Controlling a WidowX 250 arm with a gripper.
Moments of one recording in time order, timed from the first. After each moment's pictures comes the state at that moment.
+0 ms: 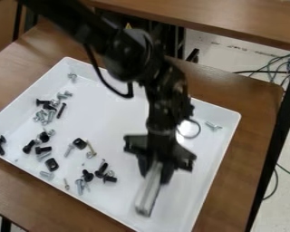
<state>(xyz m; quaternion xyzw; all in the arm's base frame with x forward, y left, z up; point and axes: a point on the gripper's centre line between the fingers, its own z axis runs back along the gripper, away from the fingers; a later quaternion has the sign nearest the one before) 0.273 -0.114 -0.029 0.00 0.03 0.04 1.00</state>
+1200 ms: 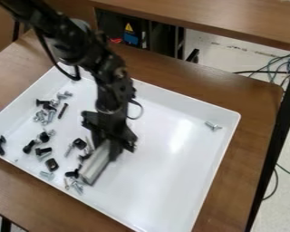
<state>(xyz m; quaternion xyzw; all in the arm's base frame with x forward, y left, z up) 0.287 0.051 -0.054 0.10 0.05 0.01 0.99</state>
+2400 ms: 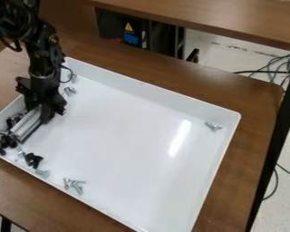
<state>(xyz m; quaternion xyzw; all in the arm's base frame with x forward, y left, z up) 0.304 0.145 -0.050 0.11 0.08 0.01 0.99</state>
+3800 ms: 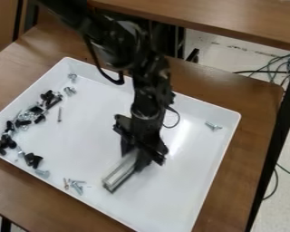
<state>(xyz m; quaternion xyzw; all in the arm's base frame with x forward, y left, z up) 0.300 -0.066 -0.038 0.04 0.06 -0.14 0.99</state>
